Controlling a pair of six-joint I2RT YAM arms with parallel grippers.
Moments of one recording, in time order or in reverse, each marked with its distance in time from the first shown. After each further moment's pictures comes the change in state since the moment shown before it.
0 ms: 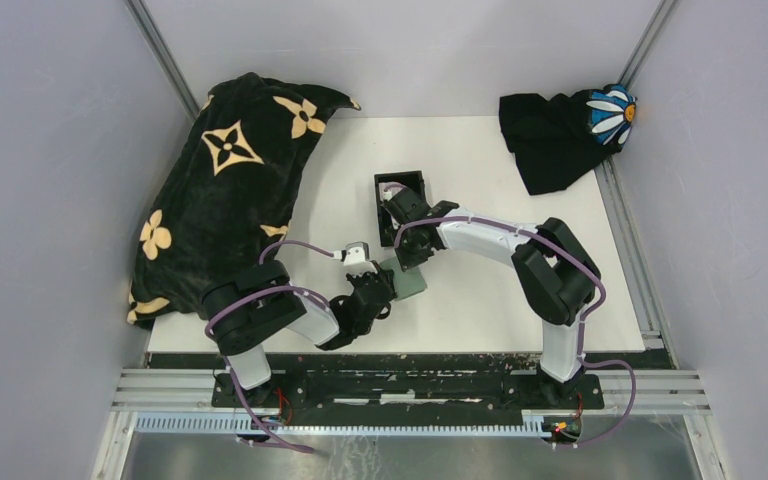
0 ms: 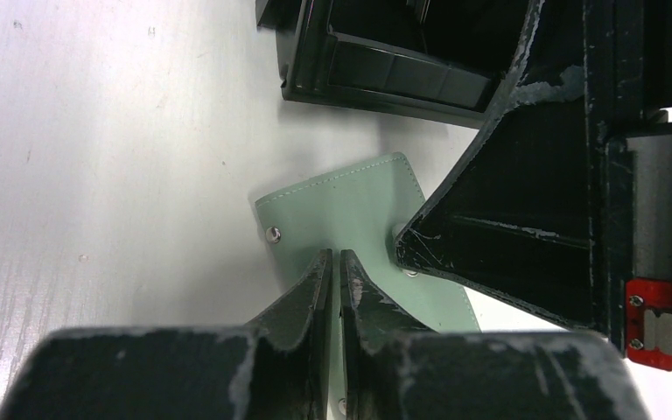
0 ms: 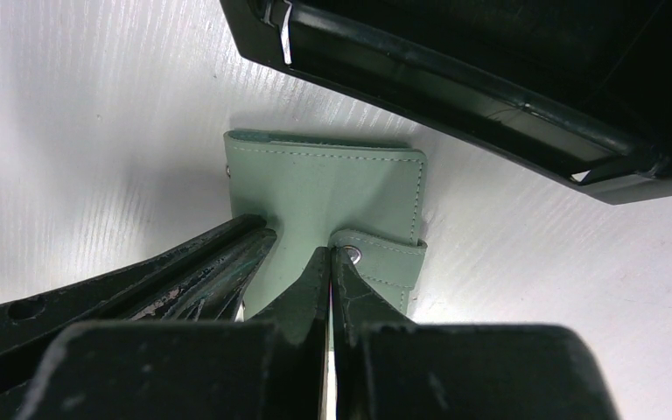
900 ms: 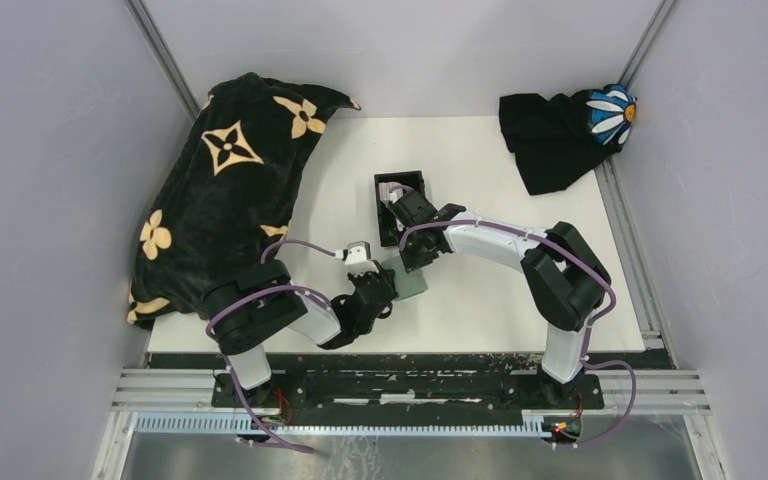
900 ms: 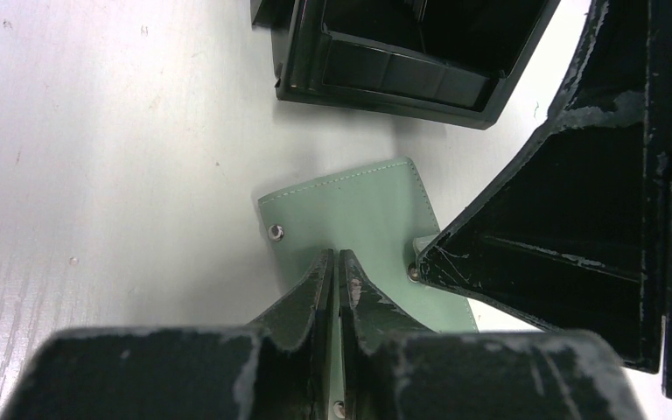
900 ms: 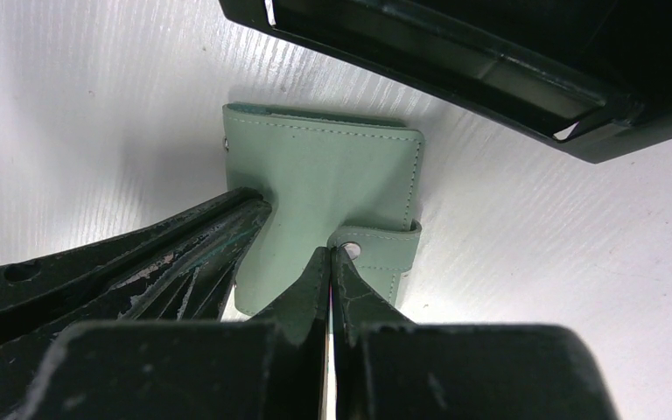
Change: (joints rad) left arm 0.000 0.006 0.013 -0.011 0.001 0.000; right arm -0.006 -0.059 -0.059 0.016 0.004 0.001
